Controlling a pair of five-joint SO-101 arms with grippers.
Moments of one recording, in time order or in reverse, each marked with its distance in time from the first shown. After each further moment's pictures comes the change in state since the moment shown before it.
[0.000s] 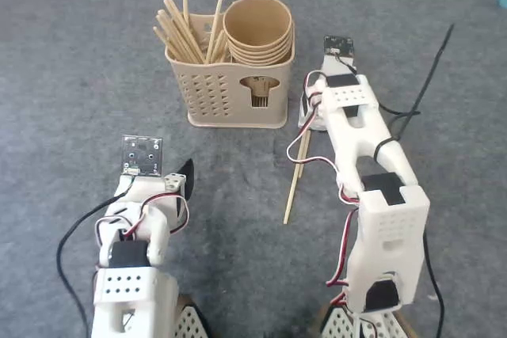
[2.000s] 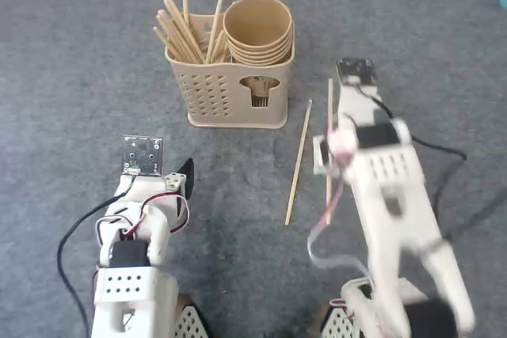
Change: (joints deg) left arm 0.1 0.0 0.0 -0.4 0.0; right arm -1.5 -58.3 41.3 11.3 5.4
